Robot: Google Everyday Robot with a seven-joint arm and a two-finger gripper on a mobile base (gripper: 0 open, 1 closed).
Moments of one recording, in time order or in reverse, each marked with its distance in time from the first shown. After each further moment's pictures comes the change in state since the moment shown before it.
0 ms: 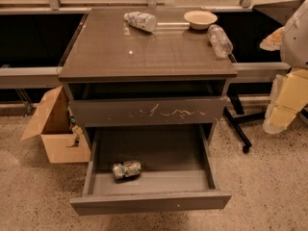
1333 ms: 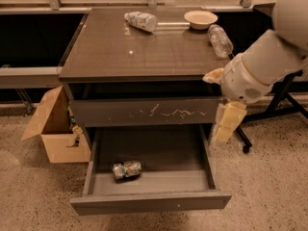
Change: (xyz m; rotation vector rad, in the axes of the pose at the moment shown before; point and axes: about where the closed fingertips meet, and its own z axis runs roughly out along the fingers) arm -0.051 0.000 0.130 -0.161 -0.255 -0.135
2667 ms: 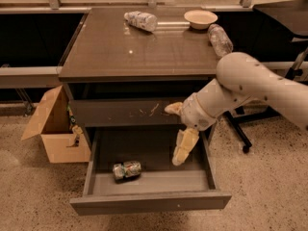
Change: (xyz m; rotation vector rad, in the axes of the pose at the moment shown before) arm -0.023 0.004 0.161 -0.195 -0.230 -0.032
